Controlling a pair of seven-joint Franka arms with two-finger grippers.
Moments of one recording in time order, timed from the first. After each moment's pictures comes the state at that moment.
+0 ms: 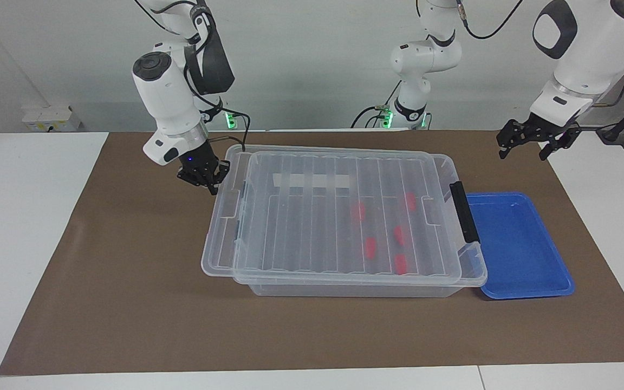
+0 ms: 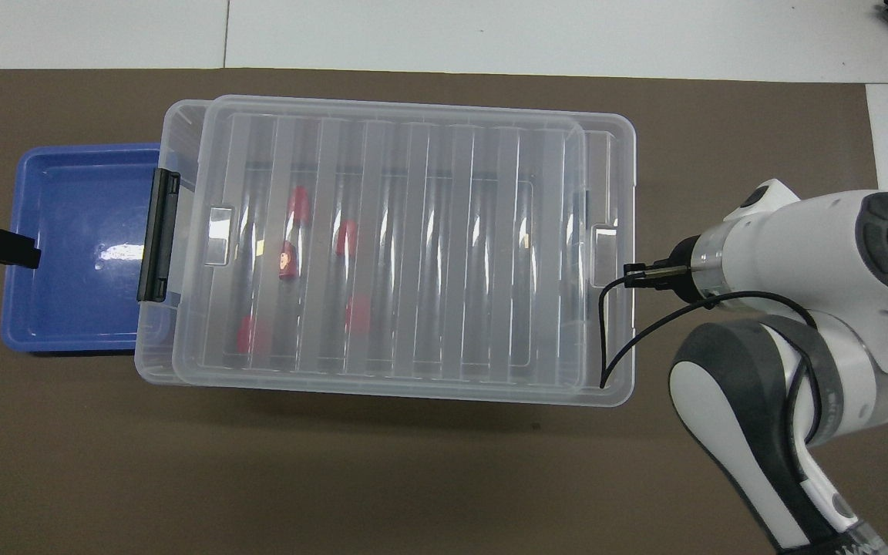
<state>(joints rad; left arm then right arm) 0.11 -0.02 -0.08 -1.67 0.03 1.66 0.19 0.15 -0.05 0.07 -2.04 0.13 2.10 0.13</state>
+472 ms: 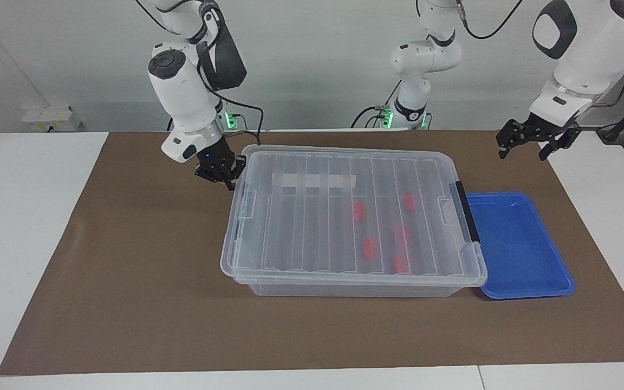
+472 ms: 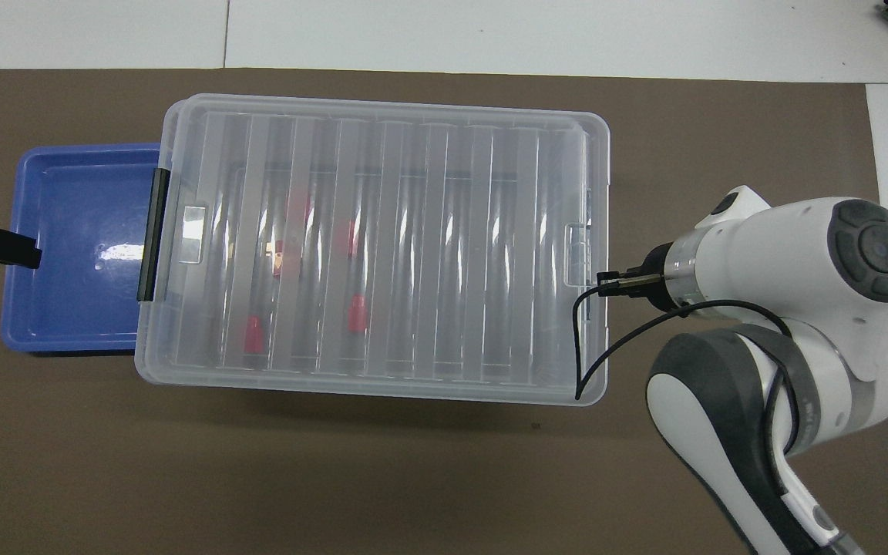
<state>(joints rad) 0.11 -0.02 -0.08 -1.67 0.03 1.66 0.19 0.19 -0.05 0.08 -2.04 0.16 2.10 0.13</state>
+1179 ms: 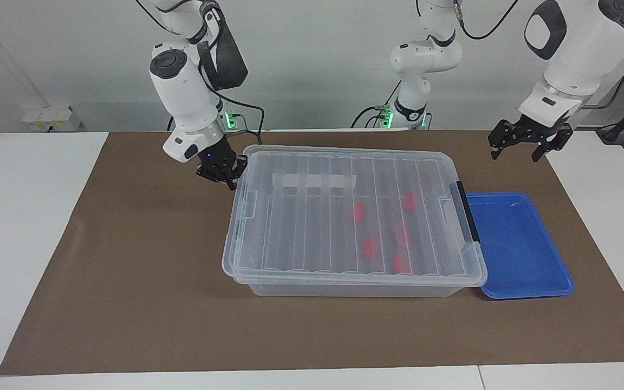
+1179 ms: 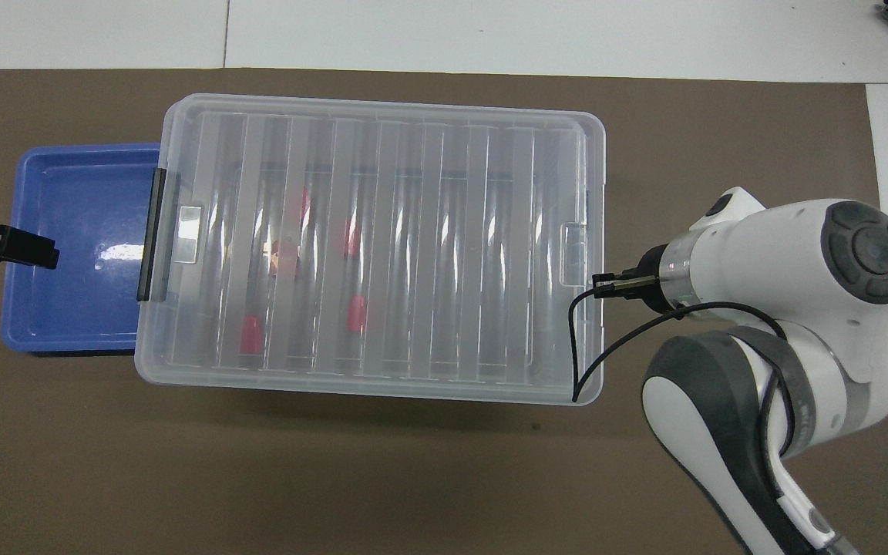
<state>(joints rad) 0.07 -0.02 -0.08 -1.67 0.03 1.66 0.19 0.19 -0.05 0.08 -2.04 0.16 2.10 0.13</state>
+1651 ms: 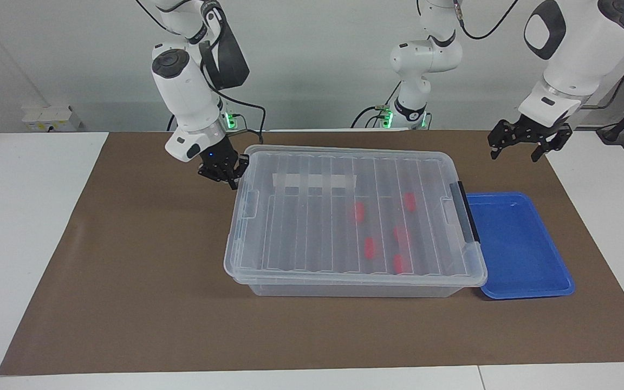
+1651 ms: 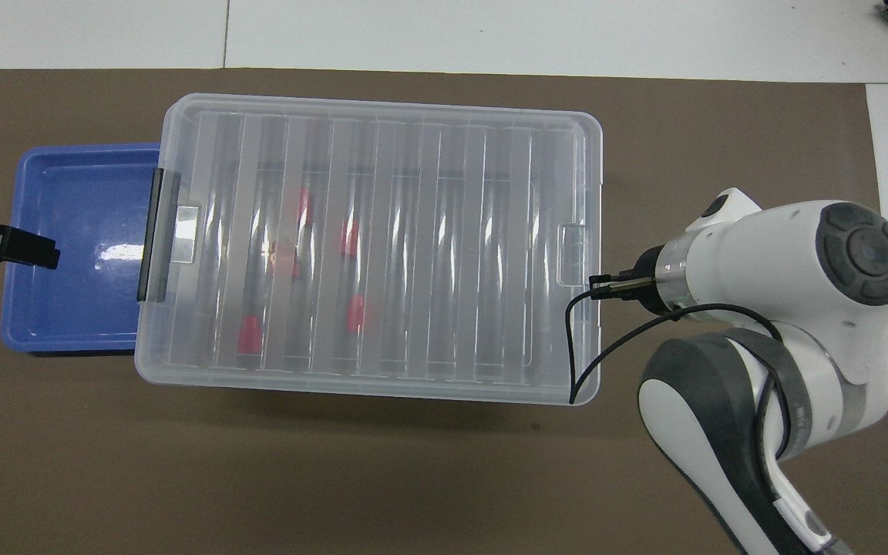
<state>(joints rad) 0.01 -0.02 -0.02 -1.67 0.03 1.66 0.19 0.20 -0.05 0.07 -2.04 0.16 2.10 0.13</state>
